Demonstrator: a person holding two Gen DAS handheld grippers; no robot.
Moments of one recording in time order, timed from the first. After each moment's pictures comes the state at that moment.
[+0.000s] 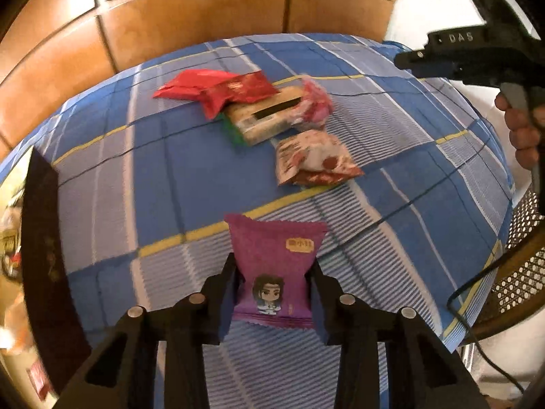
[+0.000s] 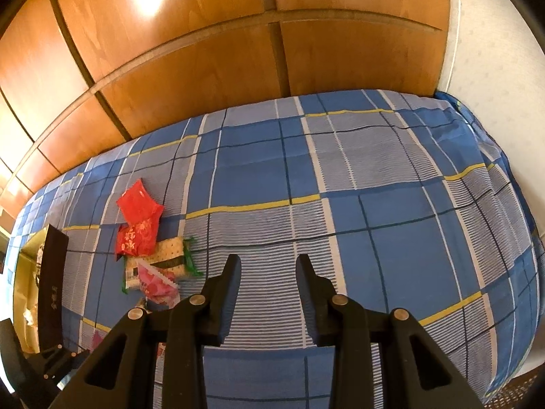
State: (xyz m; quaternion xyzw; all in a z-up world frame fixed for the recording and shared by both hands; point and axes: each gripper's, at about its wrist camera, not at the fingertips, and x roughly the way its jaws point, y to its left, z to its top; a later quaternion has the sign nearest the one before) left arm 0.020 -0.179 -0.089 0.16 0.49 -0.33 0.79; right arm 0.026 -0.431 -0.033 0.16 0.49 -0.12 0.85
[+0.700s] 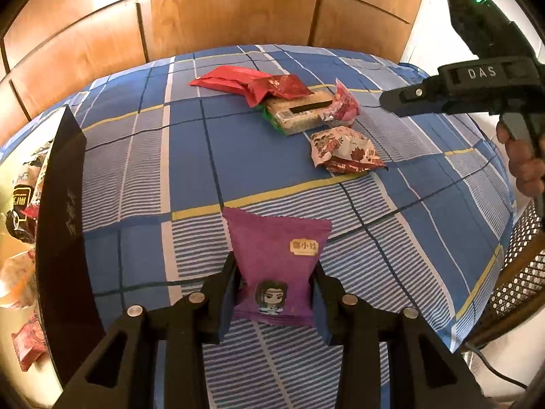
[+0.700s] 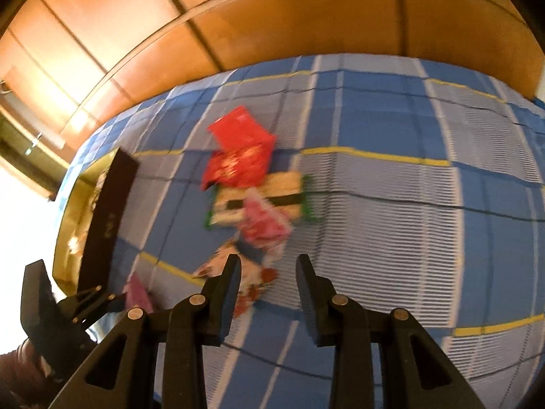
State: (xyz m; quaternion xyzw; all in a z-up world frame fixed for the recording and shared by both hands) left arm 0.010 -0.144 -0.092 0.11 0.48 -0.32 0.81; right arm 0.040 -0.363 -0.058 0.16 0.55 0.09 0.82
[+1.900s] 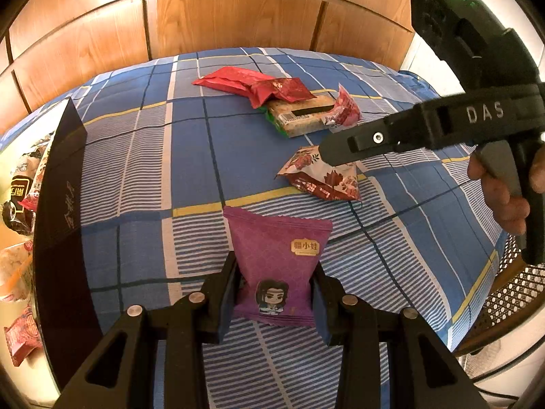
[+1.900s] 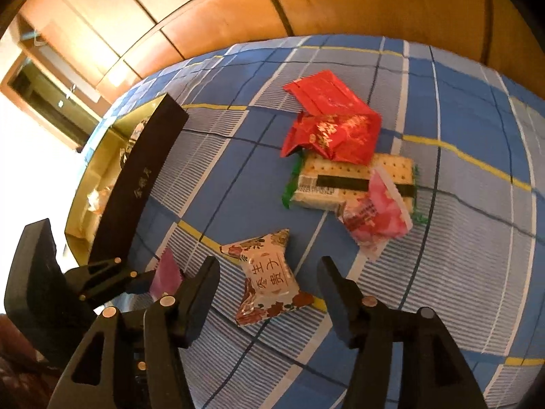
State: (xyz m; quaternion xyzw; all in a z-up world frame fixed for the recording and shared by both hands) left arm 0.012 -0.141 -0.091 0.10 0.48 -0.32 0.81; right arm 0.054 -0.298 -0.079 0.11 0.56 0.19 0.80
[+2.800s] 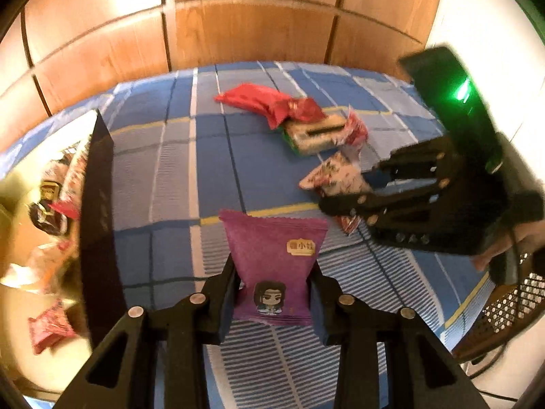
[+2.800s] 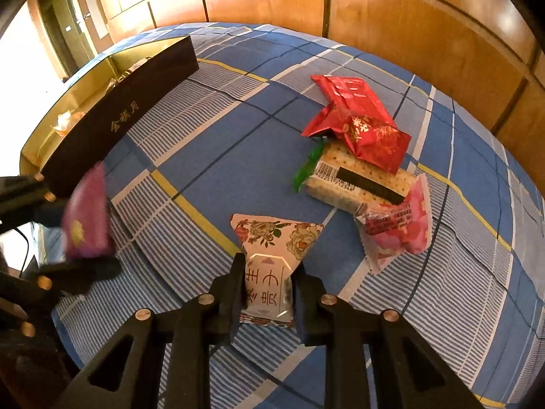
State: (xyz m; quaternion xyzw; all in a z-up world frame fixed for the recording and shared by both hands) left arm 0.008 -0.130 -0.064 0.10 0.46 -0.29 0.84; right arm 0.042 -0.261 -0.098 -0.07 0.54 0.17 0.82
